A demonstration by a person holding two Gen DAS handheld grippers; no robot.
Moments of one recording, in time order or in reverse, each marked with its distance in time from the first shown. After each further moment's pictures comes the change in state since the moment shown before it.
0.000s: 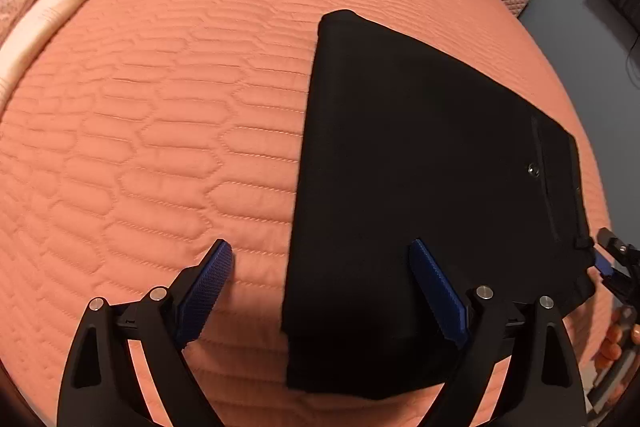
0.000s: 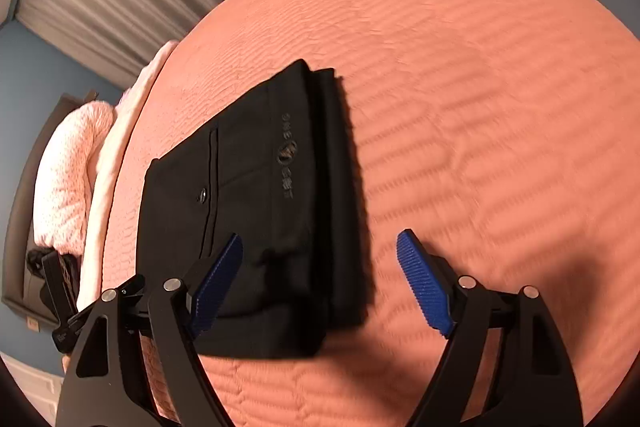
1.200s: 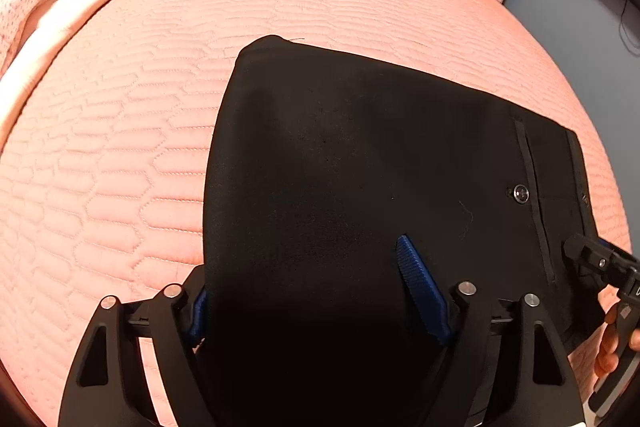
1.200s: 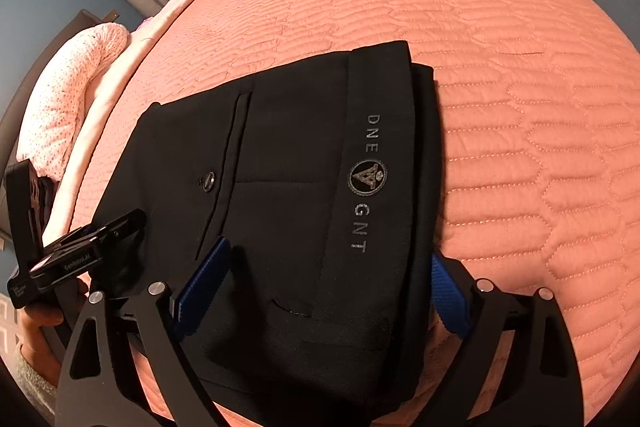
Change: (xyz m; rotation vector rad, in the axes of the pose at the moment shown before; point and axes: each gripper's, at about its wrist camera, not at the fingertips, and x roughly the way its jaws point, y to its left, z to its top) left arm 0.041 -0.086 0.048 0.132 -0.050 0.088; right arm 0.049 0.045 0.013 -0.246 0.097 -0.025
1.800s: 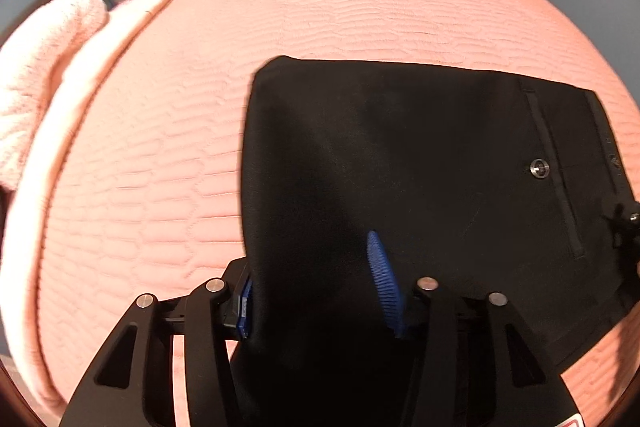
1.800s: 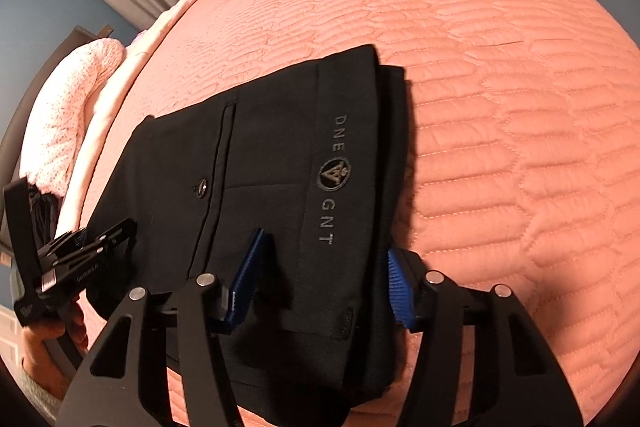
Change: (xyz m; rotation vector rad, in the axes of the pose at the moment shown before) left arm -0.018 -0.015 -0.002 0.139 -0.020 0.228; right arm -0.019 -0.021 -0.003 0.078 -0.031 -0.019
